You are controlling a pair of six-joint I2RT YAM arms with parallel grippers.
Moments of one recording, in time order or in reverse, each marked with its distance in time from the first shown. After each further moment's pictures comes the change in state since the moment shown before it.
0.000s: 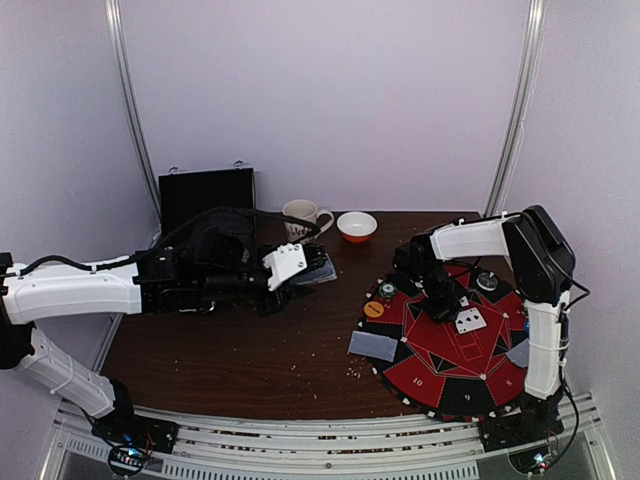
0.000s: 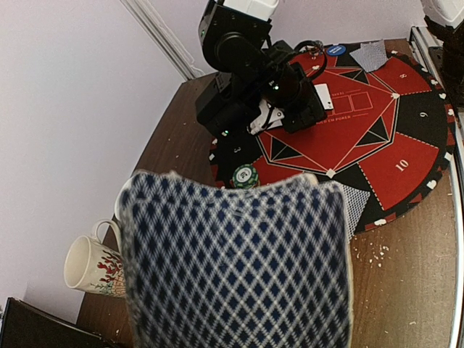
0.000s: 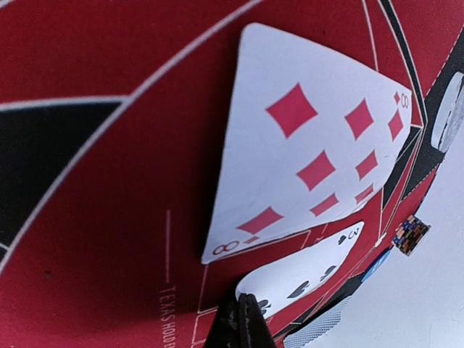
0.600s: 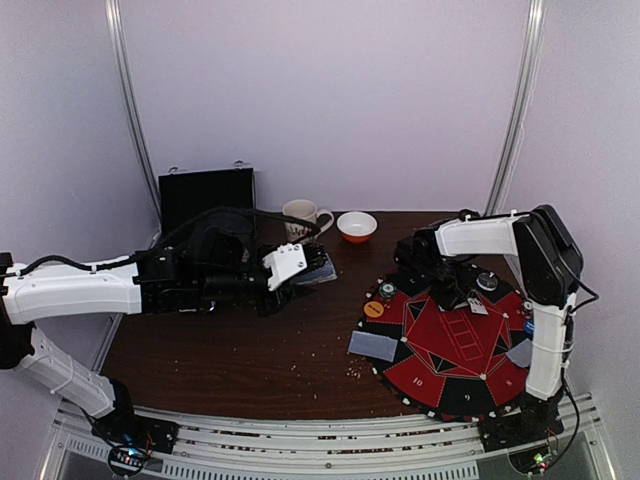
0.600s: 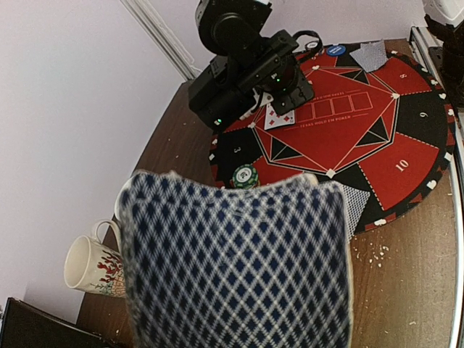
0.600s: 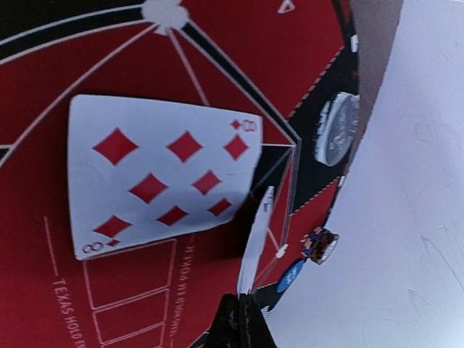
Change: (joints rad) left arm 0.000 0.000 0.000 0.000 0.000 0.000; right arm -0.002 -0.063 -0.008 0.002 0.296 -0.089
